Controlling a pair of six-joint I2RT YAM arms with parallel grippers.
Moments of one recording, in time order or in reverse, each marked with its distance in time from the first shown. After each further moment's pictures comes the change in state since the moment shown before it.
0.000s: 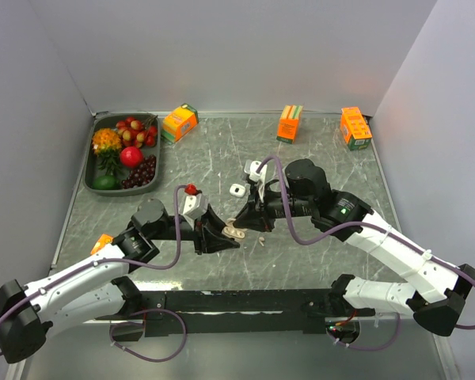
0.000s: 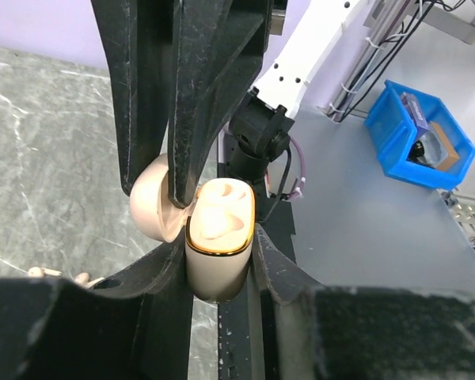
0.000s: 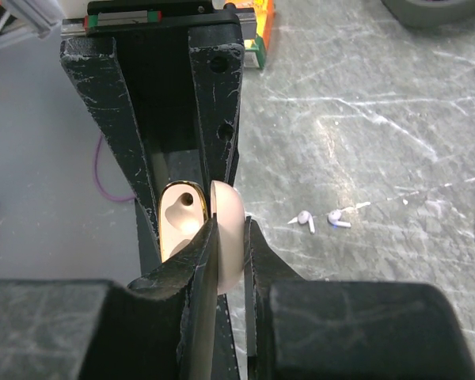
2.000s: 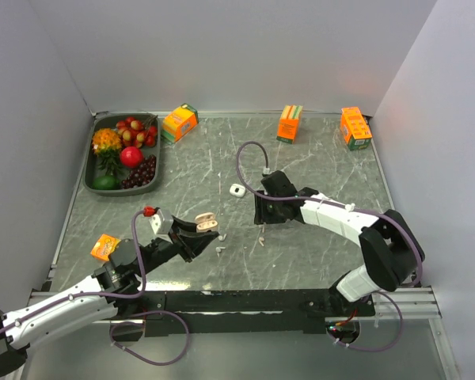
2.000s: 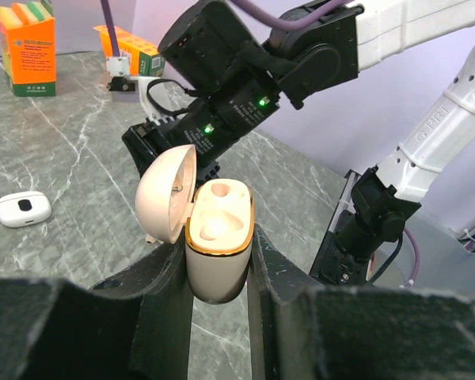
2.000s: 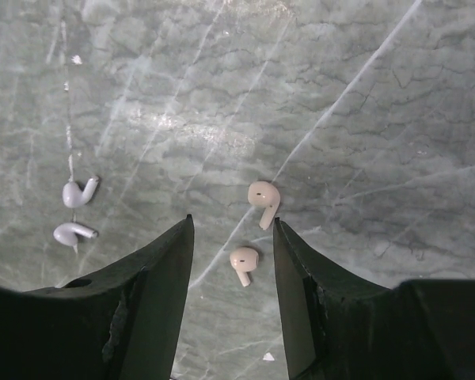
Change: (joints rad) left arm -0.175 -0.463 -0.312 -0.029 -0.763 -0.035; right arm -0.221 0.412 -0.278 0.127 0.534 0.541
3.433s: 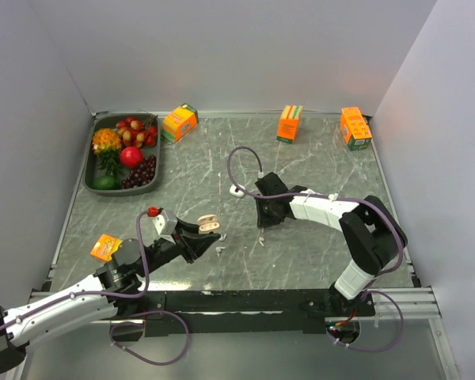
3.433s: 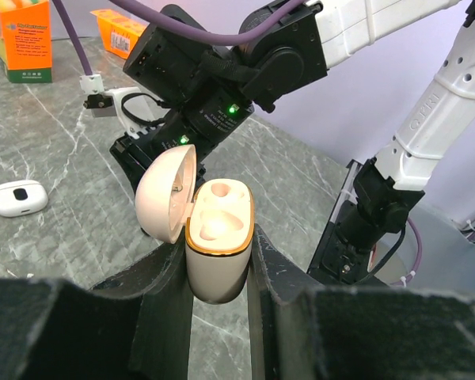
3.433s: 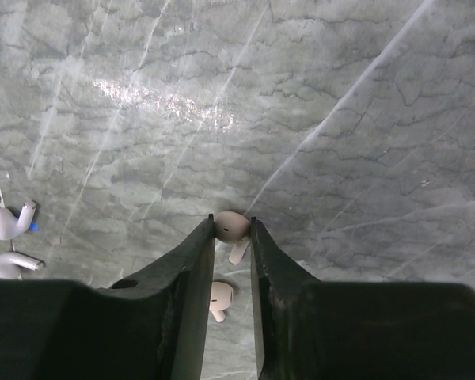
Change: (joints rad) left arm -0.019 0.023 0.000 -0.009 -0.011 0.003; right arm -0.002 0.159 0.035 0.010 0.018 -0.042
